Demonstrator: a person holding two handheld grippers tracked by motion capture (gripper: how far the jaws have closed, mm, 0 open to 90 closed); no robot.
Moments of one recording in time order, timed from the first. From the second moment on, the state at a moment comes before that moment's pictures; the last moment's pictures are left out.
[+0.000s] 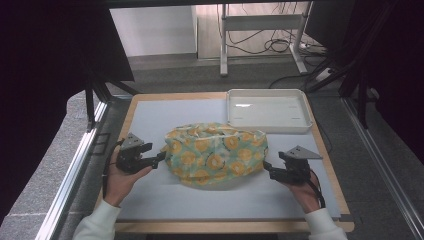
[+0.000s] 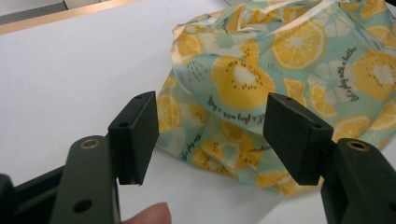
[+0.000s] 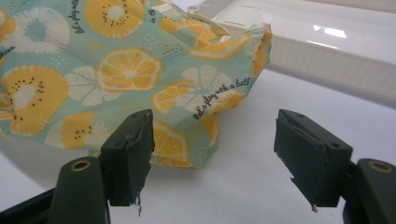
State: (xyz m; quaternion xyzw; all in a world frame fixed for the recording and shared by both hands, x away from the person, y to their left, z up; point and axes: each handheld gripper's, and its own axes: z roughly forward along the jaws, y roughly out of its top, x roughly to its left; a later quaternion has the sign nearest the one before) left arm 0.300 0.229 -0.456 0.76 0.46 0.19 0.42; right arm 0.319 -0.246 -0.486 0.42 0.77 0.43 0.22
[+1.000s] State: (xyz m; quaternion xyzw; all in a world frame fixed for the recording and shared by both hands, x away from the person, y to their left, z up) left arm 0.393 0.220 -0.447 0.77 0.46 0.18 0.41; right arm 0.323 -0.248 -0.489 0.43 0.77 0.42 0.23
